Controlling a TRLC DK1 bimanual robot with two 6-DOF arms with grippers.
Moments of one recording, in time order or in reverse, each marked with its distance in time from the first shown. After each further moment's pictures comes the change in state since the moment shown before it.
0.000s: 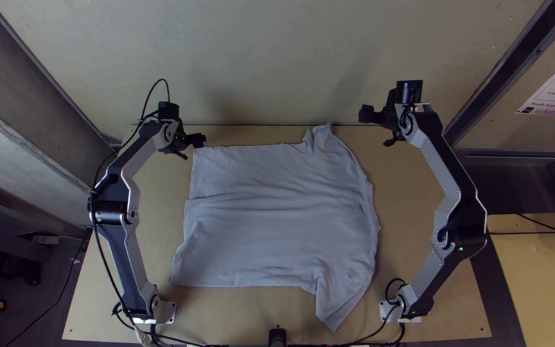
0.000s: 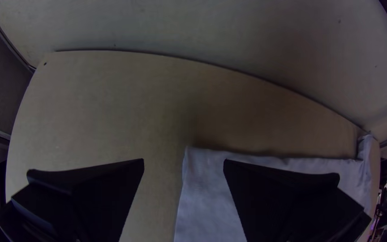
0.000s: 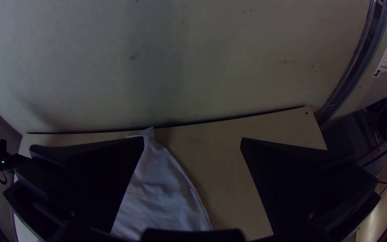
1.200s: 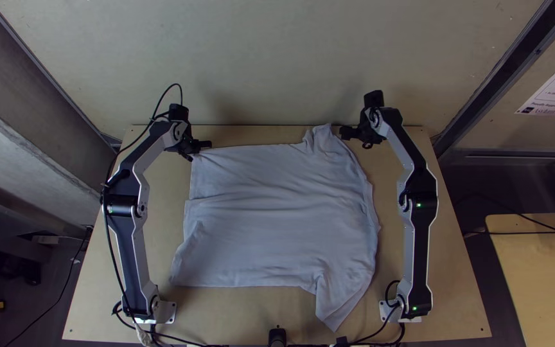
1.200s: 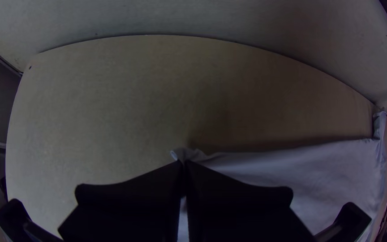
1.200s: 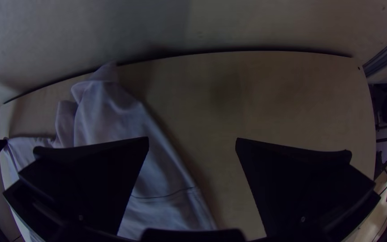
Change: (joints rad) left arm -0.018 0.100 0.100 -0.090 -0.034 0.081; right arm 0.022 0.509 0.433 -0.317 -0.049 -0.009
